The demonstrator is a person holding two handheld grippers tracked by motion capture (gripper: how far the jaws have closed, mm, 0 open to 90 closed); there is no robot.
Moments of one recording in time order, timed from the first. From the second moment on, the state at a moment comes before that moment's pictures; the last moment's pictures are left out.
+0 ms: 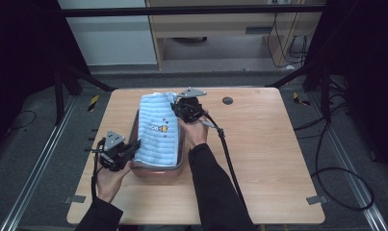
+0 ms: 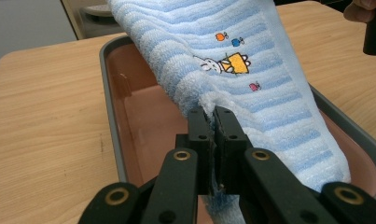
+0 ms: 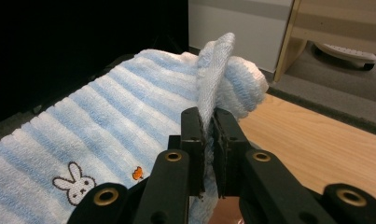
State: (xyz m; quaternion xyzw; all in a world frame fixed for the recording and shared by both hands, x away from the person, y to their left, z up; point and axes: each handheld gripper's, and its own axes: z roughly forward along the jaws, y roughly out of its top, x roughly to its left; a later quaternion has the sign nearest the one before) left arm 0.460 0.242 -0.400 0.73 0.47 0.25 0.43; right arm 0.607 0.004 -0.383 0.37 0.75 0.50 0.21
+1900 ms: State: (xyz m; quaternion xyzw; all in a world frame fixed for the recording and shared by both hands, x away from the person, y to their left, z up) left arm 0.459 0.244 -0.411 0.73 0.47 0.27 0.41; right arm 0.594 -0.013 -0.398 0.38 0.75 0.49 0.23
